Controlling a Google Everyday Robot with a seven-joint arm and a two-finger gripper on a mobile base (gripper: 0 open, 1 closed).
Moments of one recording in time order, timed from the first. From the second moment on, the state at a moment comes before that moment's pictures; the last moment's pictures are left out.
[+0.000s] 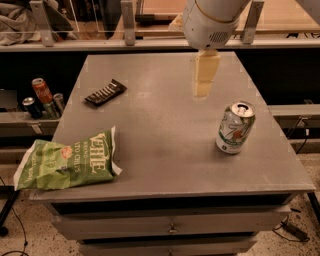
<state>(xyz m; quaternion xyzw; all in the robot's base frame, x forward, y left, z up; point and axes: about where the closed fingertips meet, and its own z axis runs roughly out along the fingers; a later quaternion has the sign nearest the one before) 0.566 -0.074 0.983 -0.77 0.59 -0.08 0.22</state>
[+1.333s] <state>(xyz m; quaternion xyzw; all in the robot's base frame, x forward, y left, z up) 0.617 0.112 0.969 -0.90 0.35 -0.16 0.21</state>
